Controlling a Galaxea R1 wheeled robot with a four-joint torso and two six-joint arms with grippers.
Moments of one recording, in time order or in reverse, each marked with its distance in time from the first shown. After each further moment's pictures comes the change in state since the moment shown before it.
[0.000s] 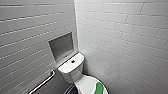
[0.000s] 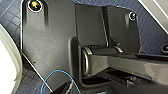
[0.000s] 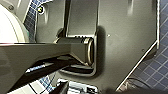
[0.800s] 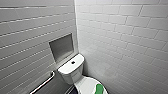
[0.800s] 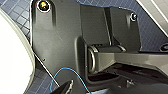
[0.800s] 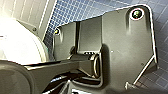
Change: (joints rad) left arm 0.017 -0.129 0.139 0.000 0.003 -0.001; right arm 0.006 -0.374 0.516 0.007 0.076 0.027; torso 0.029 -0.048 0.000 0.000
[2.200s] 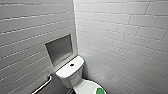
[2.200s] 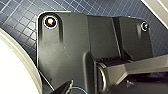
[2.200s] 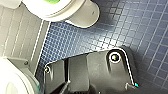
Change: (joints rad) left arm -0.002 0.037 -0.083 0.003 -0.003 0.001; right arm 0.085 -0.197 0.130 0.023 0.082 0.155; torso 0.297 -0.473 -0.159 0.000
